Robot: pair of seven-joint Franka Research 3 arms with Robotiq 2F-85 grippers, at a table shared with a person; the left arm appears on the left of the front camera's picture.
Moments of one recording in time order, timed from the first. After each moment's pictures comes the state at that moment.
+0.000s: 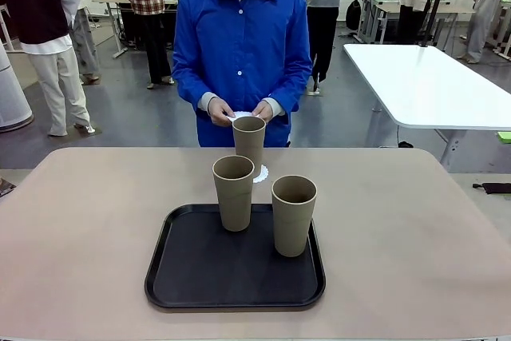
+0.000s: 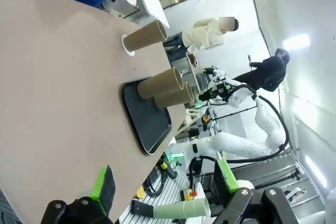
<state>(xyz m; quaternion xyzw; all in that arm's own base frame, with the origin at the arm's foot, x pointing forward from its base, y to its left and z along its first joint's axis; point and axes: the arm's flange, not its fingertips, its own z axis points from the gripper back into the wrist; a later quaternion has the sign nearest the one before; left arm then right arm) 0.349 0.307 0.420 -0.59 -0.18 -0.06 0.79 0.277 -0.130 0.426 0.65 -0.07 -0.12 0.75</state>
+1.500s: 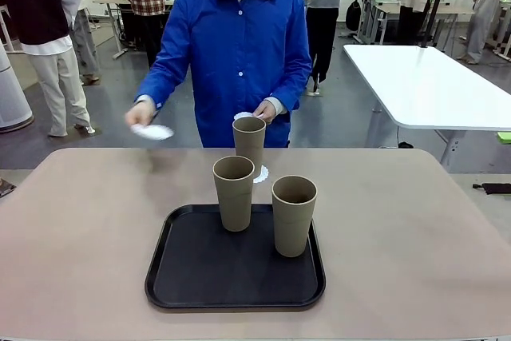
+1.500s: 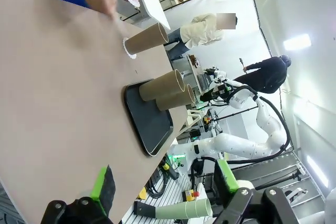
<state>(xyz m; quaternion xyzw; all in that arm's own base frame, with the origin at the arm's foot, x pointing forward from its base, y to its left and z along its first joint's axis) 0.358 0.311 0.422 -0.58 -0.18 -0.06 0.79 0.277 -0.130 0.426 0.65 -0.07 -0.12 0.75</state>
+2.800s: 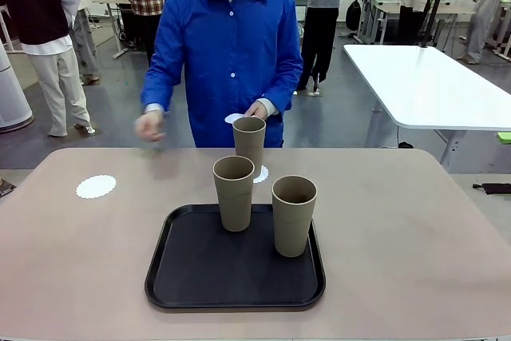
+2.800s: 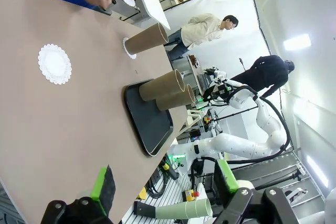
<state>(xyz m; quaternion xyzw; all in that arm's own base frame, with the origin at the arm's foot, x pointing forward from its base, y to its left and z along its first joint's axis) 0.357 0.311 0.422 -0.58 -0.18 -0.06 0.79 0.277 -0.130 0.426 0.65 -0.07 -0.12 0.75</state>
